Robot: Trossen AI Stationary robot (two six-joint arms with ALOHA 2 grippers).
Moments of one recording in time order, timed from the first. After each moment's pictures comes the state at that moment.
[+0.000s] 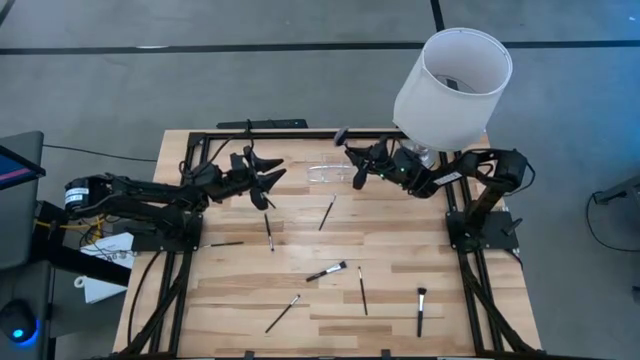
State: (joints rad) left arm 0.24 1.14 0.31 1.06 -0.04 -0.11; right arm -0.45 1.69 0.49 1.17 0.05 -0.03
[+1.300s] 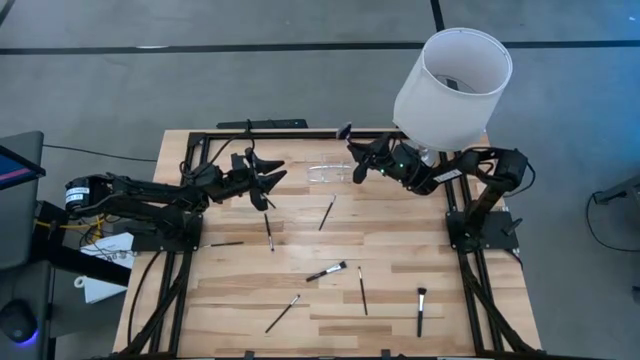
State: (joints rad) left arm 0.24 1.14 0.31 1.06 -0.03 -0.16; right arm -0.49 1.69 0.50 1.12 0.08 0.02
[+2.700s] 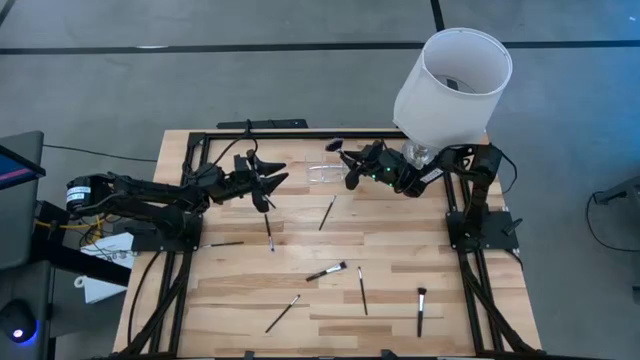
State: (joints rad) left arm 0.23 1.15 0.31 1.03 -0.03 -0.16; right arm -0.47 1.88 0.56 1.14 0.09 0.06
